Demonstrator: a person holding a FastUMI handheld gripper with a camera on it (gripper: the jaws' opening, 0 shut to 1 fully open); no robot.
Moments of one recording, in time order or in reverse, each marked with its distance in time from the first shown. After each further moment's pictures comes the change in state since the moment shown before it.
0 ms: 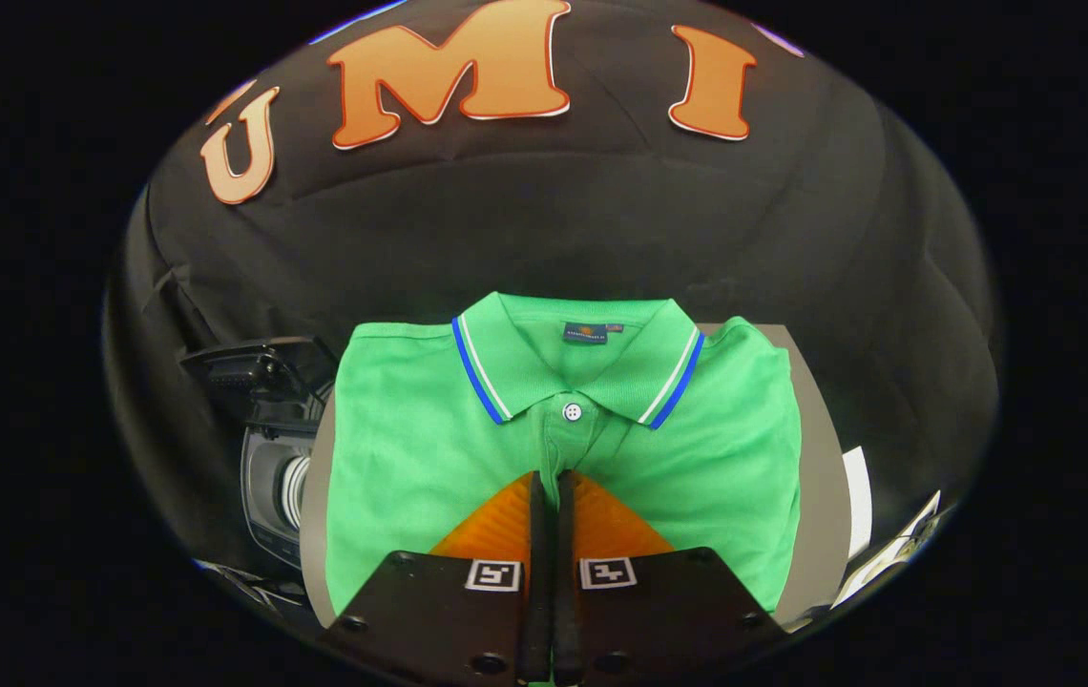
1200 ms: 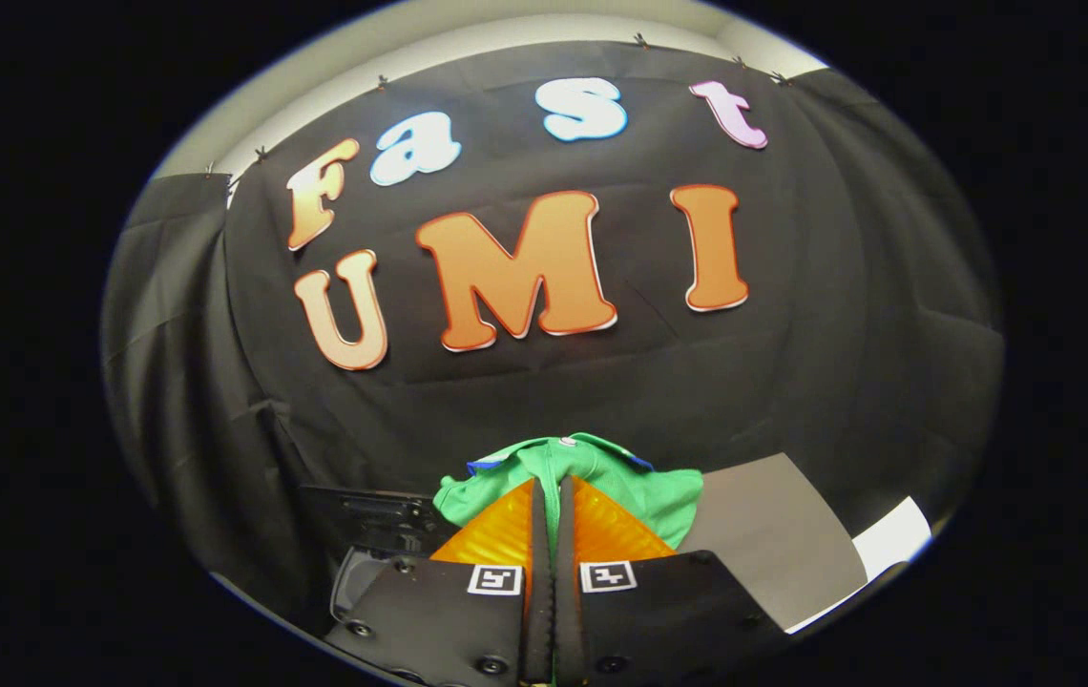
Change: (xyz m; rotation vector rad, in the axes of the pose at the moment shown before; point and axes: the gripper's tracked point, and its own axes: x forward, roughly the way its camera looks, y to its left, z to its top) arm -0.172 0.073 0.083 0.054 -0.588 0.201
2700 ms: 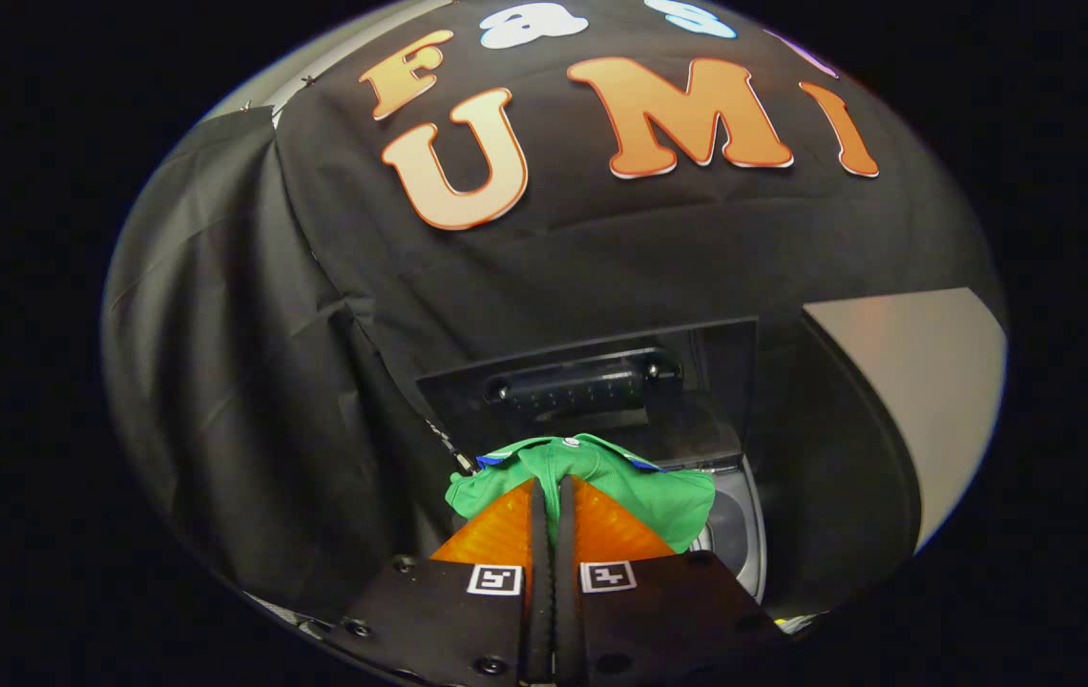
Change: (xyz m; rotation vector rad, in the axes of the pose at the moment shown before) arm 0.113 0.276 -0.249 0.069 0.328 0.187
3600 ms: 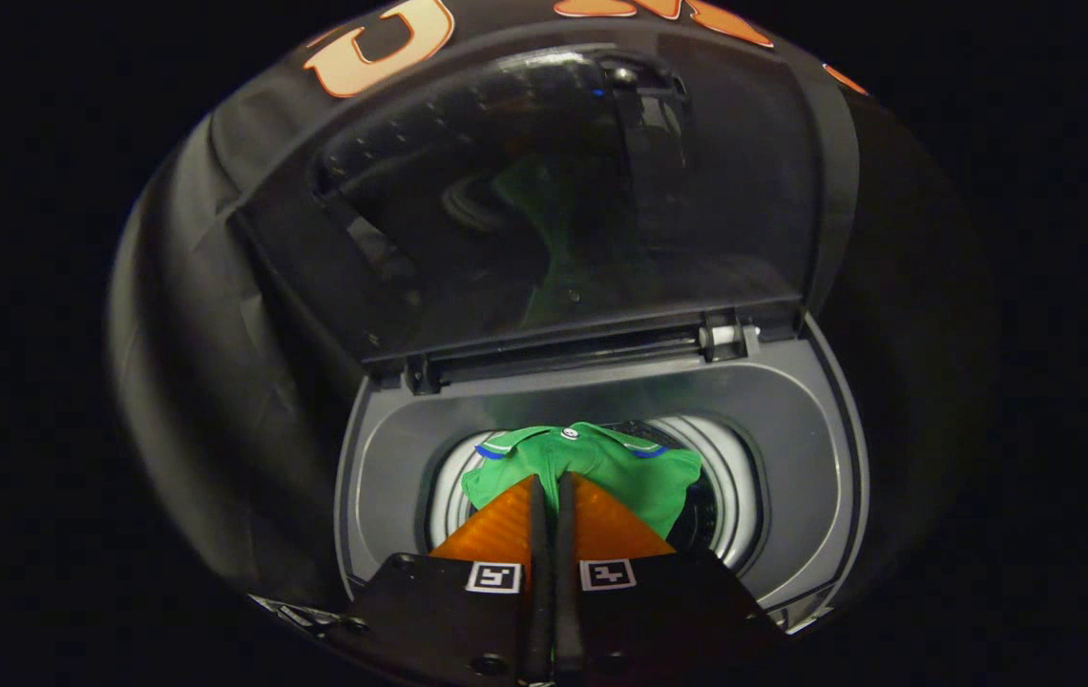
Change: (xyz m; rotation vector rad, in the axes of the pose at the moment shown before) arm 0.140 -0.064 -0.151 0.070 0.317 -0.105
